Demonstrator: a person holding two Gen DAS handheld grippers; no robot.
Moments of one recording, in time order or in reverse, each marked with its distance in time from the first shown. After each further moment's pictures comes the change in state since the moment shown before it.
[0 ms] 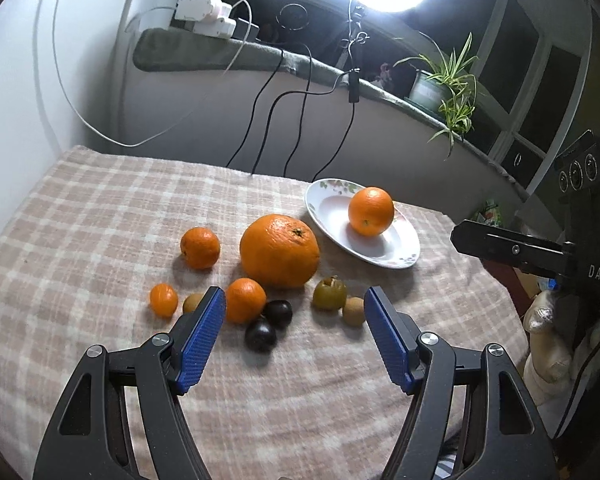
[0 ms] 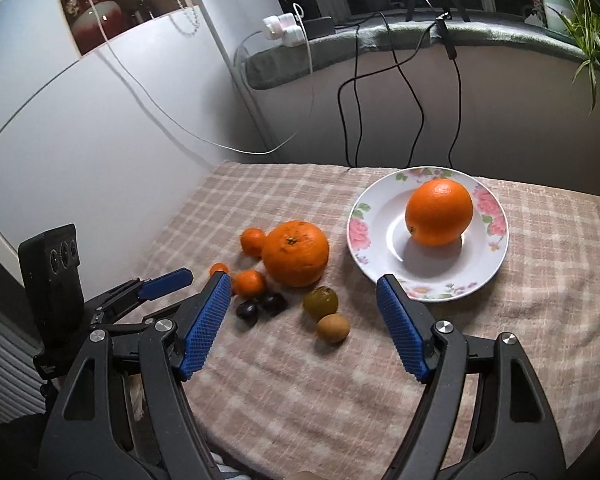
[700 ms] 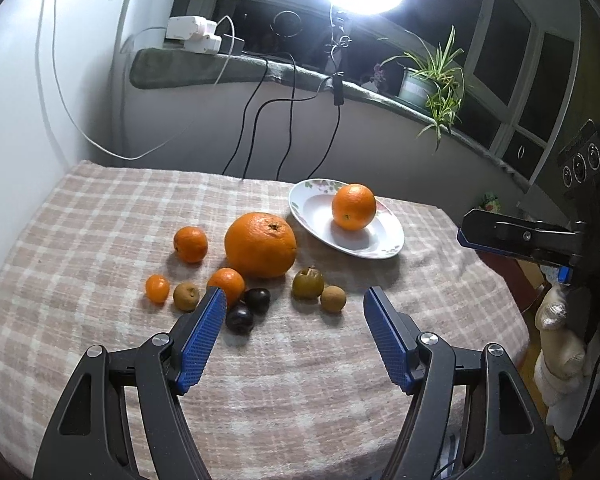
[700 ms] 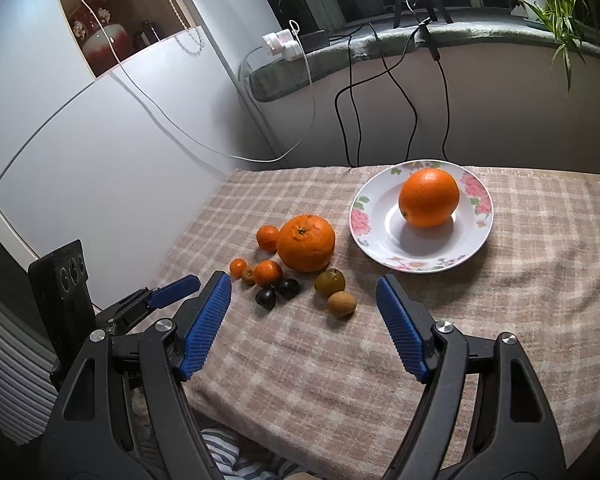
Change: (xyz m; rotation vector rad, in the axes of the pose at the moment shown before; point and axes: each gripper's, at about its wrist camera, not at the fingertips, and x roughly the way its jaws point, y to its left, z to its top) left arm -0.018 -0.033 -0.011 0.048 -0.022 0.048; right arm -0.037 -0.005 -0.016 0.062 -0.028 0.042
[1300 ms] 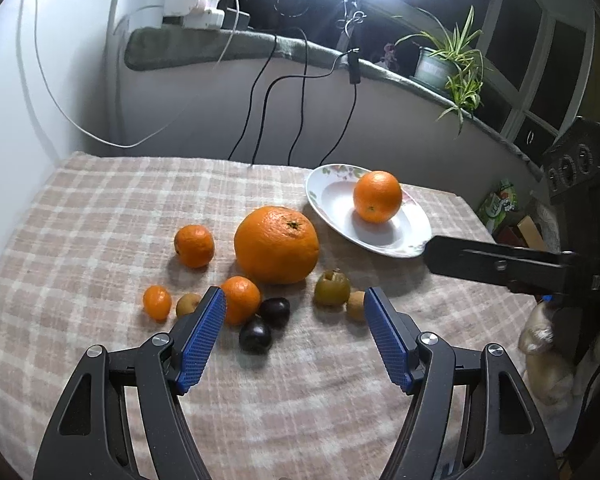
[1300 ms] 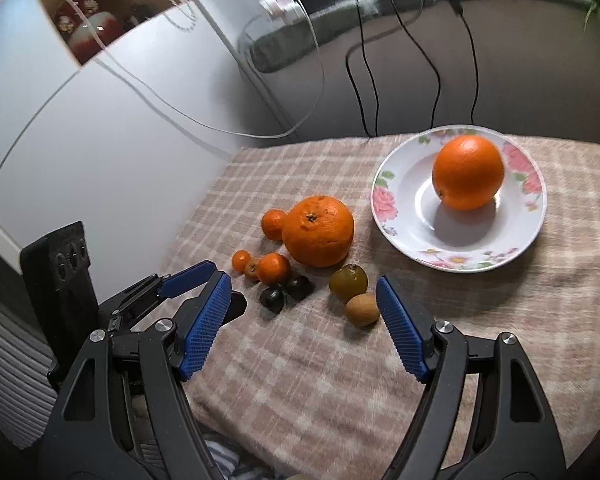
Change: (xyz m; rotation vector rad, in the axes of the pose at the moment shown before) left arm 0.043 0.017 0.014 0.006 0.079 0.018; right arm 0.067 -0.012 0.006 0.052 0.096 0.075
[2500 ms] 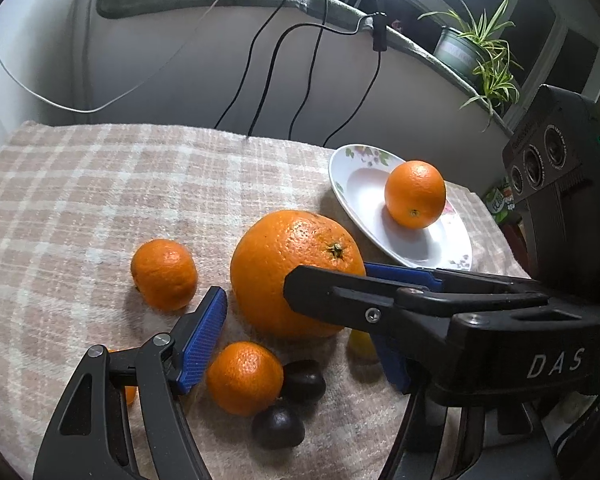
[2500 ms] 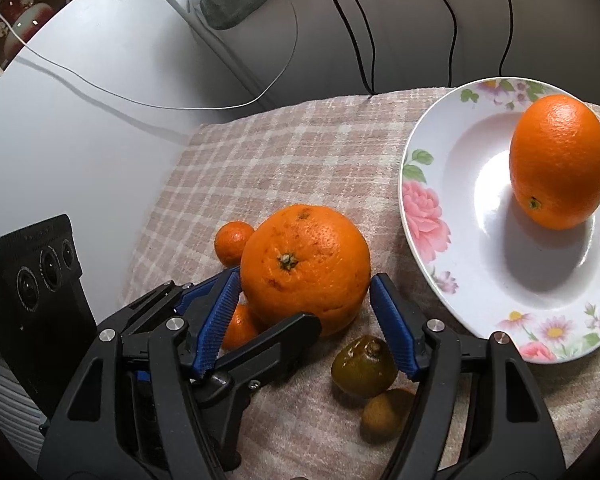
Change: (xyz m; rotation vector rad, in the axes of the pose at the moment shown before) left arm 0.082 0.033 0.022 -0.046 0.109 -0.091; right arm 0.114 -0.006 0.032 0.085 0.125 -0.041
